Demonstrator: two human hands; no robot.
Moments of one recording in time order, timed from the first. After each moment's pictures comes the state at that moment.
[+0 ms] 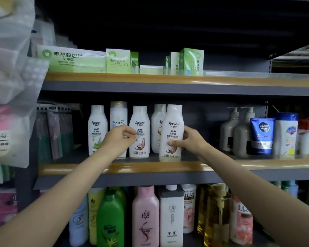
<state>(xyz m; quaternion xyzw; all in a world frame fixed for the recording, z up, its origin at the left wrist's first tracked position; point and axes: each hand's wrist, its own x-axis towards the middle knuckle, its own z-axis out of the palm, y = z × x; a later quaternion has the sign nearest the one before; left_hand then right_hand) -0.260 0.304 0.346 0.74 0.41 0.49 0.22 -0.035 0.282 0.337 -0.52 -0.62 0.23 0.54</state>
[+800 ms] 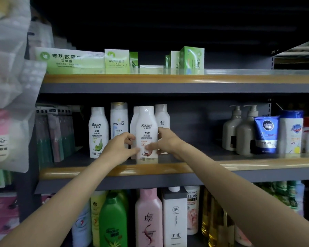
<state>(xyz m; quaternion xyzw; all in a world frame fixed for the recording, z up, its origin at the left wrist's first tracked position) -0.260 0.308 0.336 0.76 0.48 0.40 0.16 -0.097 0.298 0.349 -0.57 -0.66 0.23 0.42</state>
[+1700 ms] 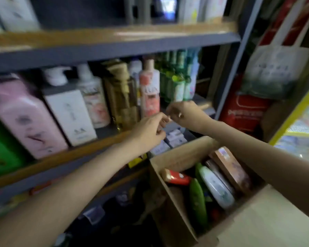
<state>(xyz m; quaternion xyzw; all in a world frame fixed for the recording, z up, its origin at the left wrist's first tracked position) -0.028 0.168 0.128 0.93 0.19 0.21 0.24 0.124 0.105 0.137 -0.73 -0.63 -0.01 0.25</state>
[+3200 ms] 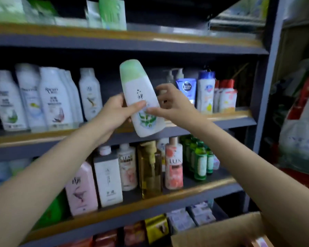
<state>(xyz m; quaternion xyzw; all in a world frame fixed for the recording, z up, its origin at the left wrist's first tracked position) -0.087 0.206 0.324 0.75 0.22 0.46 0.42 0.063 0.135 0.327 -0.56 -0.66 0.06 0.50</state>
